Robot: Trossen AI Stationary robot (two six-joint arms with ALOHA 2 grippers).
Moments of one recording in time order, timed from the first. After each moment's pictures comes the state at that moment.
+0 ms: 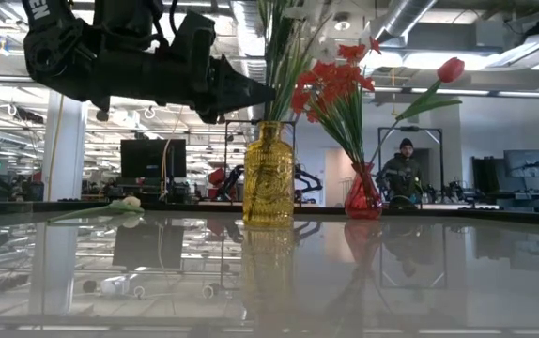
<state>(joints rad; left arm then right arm) -0.01 1.65 0.51 1.17 -0.17 0.04 0.01 0.99 1.07 -0.10 -0.17 0.35</state>
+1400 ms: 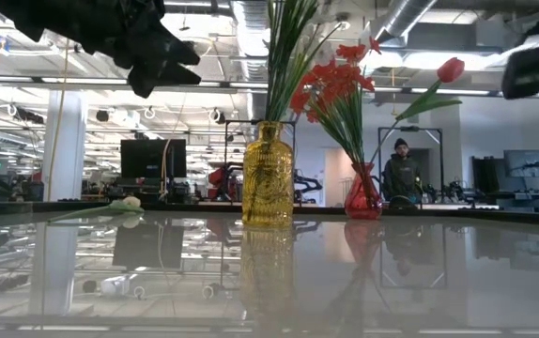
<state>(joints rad) -0.01 0.95 0.51 0.16 -0.16 -0.22 0.47 1.11 0.75 -0.92 -0.29 -0.58</state>
